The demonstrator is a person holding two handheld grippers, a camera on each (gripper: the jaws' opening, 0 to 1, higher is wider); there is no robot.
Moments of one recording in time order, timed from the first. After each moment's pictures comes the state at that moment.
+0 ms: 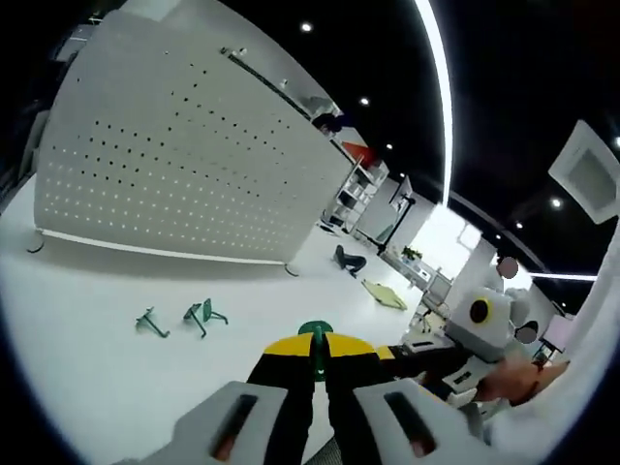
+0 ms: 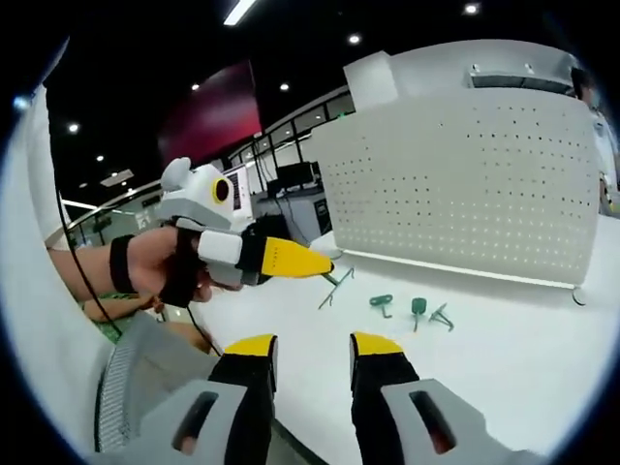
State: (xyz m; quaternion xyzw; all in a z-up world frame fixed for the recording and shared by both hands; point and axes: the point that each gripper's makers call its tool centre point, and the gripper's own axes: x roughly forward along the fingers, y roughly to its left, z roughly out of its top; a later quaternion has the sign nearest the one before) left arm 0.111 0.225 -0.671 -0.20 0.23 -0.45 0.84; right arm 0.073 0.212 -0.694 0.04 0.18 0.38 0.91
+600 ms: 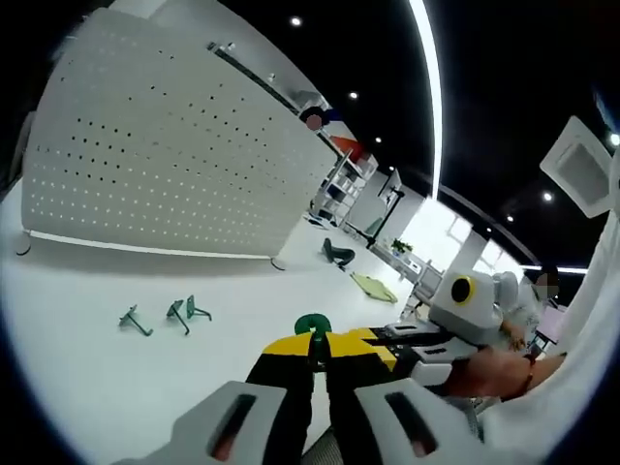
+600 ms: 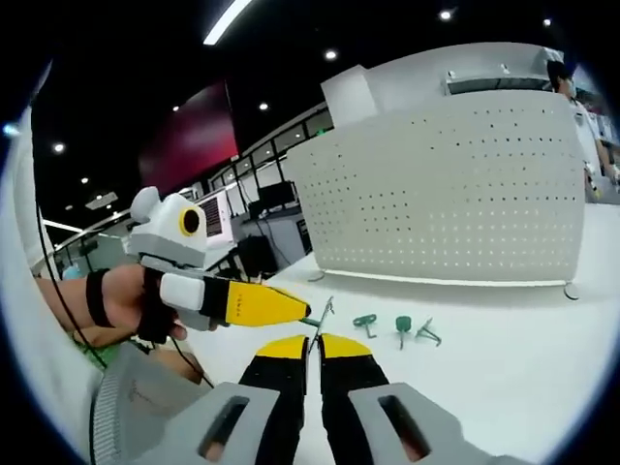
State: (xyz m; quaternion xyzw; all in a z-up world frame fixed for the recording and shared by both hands) left arm 0.101 0.213 -0.672 -0.19 0.24 -0.47 0.83; right arm 0.094 0.204 -0.683 0.07 0.15 0.35 0.92
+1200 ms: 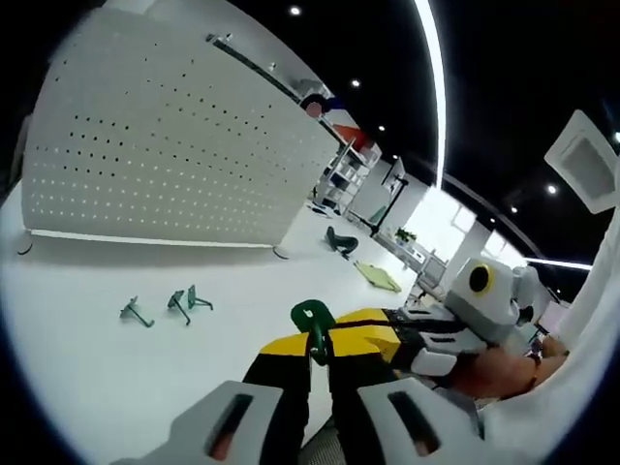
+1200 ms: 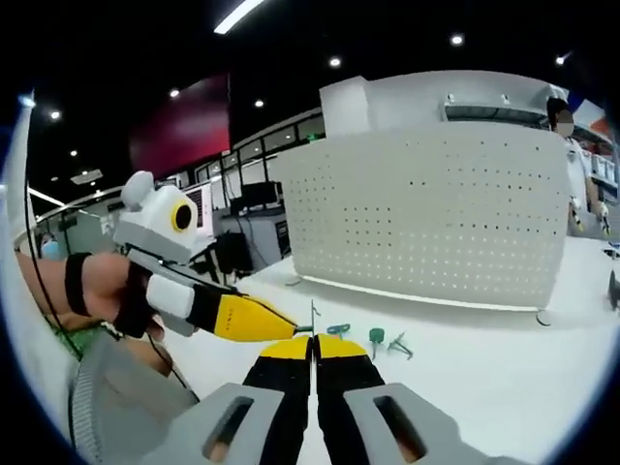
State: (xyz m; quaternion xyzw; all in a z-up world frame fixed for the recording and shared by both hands) left arm 0.098 0.211 -0.678 -0.18 0.26 -0.46 0.83; right arm 0.100 0.193 -0.673 0.01 0.13 0.29 0.95
